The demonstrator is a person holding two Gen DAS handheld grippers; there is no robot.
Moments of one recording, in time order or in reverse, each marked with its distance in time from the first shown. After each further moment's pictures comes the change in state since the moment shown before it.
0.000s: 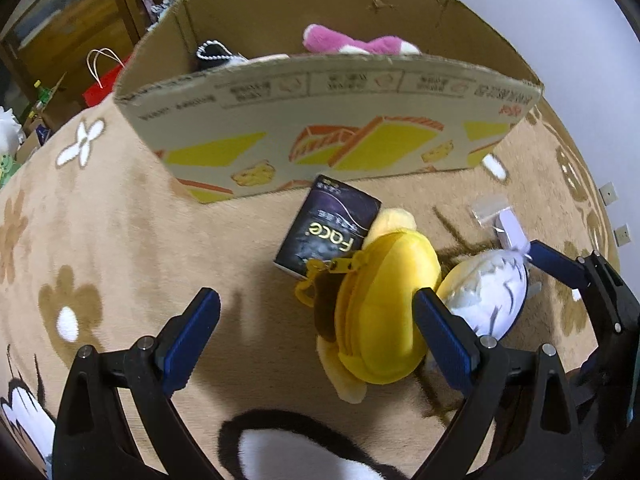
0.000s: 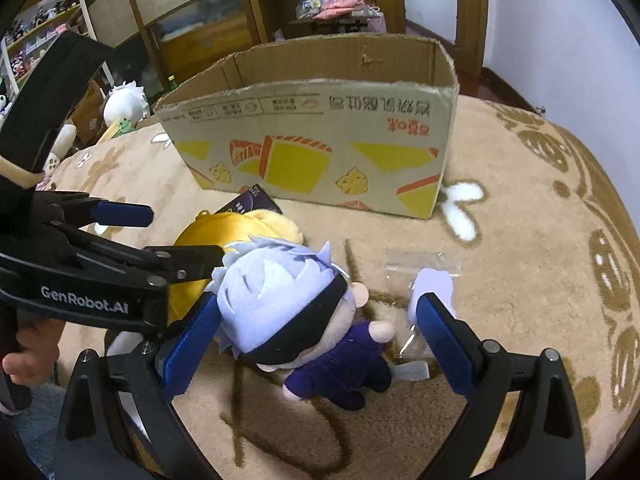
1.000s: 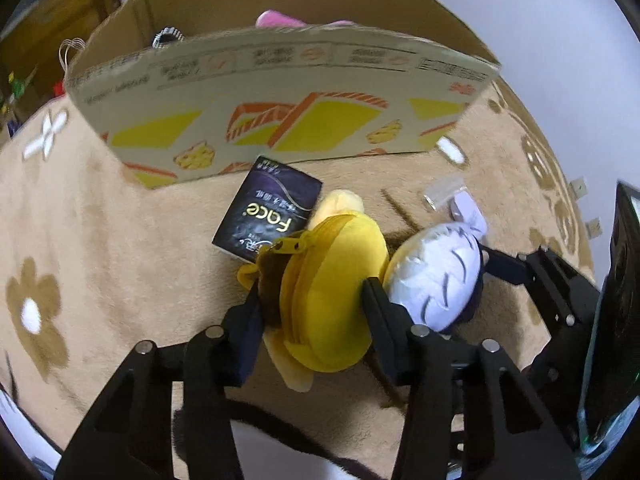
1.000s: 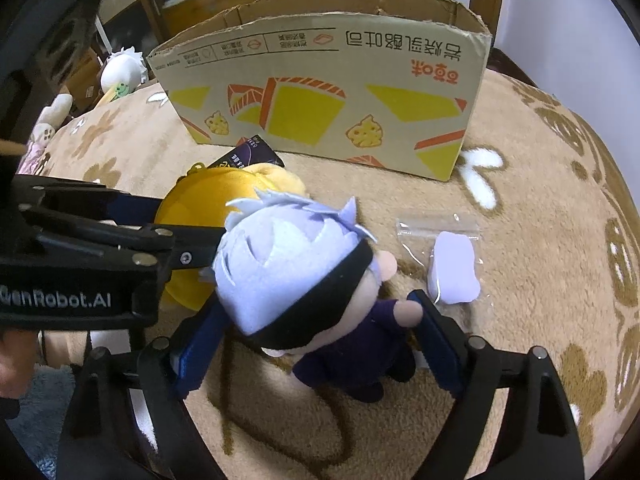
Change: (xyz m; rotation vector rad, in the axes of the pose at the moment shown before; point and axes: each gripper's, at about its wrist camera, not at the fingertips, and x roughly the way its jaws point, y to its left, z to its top) left arm -0.002 -0.020 -0.011 0.027 0.010 -0.112; right arm 0.021 0.005 -0.008 -0.030 0.106 -0.017
